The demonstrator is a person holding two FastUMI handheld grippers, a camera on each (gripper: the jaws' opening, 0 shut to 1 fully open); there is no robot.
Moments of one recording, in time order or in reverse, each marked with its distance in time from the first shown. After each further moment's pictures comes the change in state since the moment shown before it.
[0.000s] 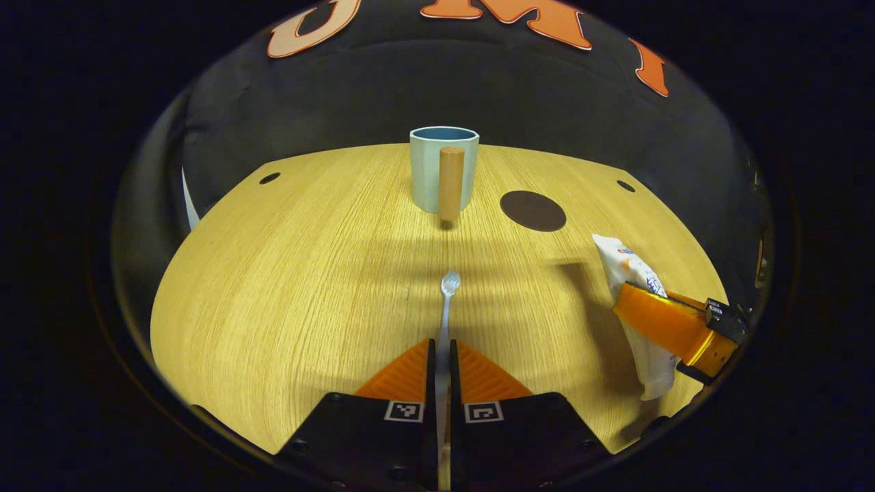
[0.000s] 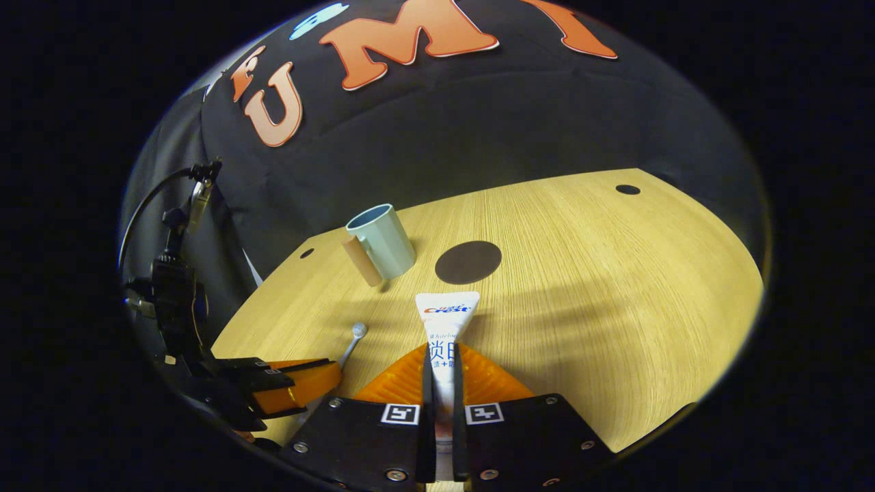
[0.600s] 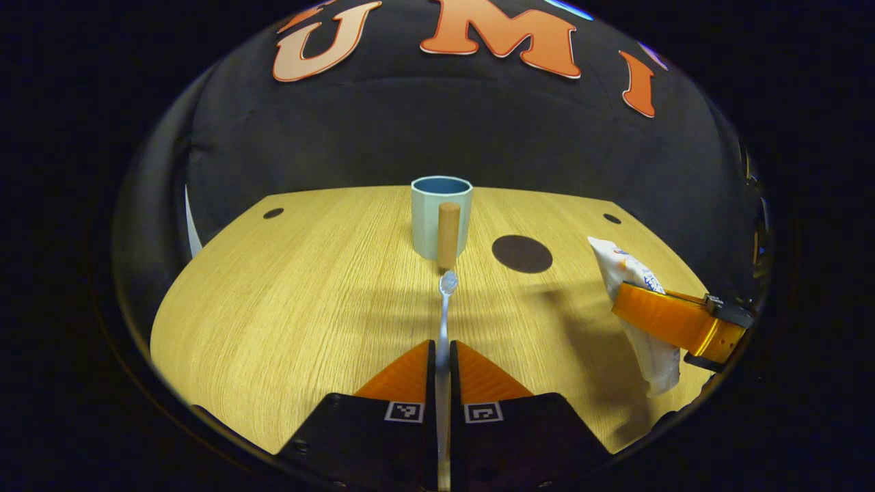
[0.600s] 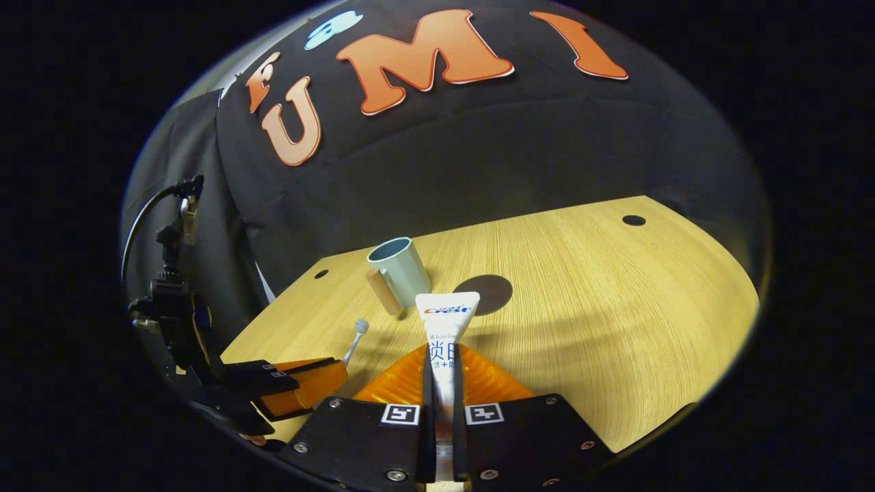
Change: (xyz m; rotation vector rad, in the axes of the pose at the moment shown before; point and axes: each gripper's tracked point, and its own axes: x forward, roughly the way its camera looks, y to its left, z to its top) left arm -0.003 0.011 0.021 0.021 -0.218 -0.012; right arm -0.017 0.017 0.040 -0.018 -0.119 0.031
